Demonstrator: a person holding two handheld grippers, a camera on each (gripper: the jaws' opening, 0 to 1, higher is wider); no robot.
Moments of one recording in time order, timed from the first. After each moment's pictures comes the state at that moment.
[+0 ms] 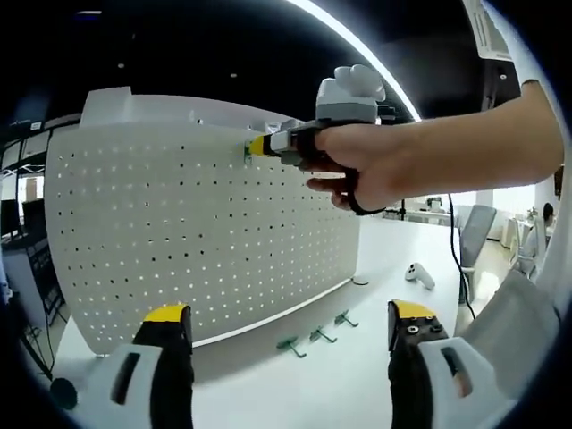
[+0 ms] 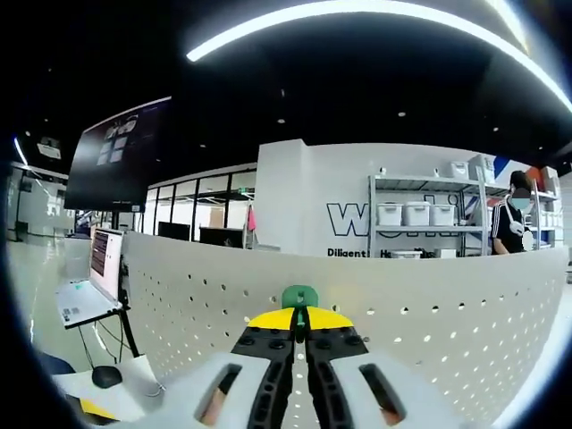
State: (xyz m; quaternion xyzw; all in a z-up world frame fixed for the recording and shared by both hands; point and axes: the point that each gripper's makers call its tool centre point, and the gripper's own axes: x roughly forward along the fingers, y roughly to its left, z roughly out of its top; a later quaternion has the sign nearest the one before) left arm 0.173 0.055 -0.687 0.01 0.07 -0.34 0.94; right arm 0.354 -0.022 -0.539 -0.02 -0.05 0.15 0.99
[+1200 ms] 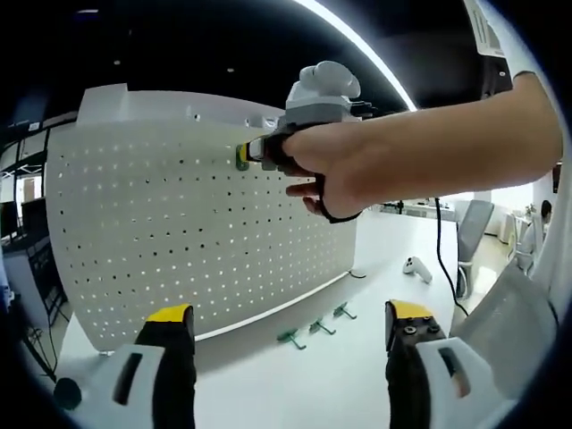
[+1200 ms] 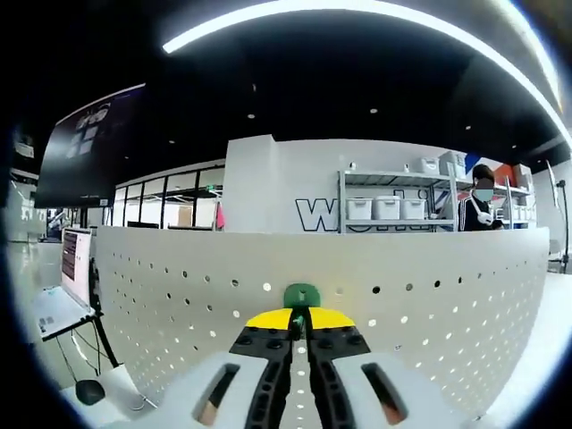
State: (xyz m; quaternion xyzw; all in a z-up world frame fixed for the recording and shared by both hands) left arm 0.167 0.060 -0.689 0.02 0.08 -0.34 0.93; right arm 0.368 -0.022 -0.553 -0.01 -0.04 0.06 1.00
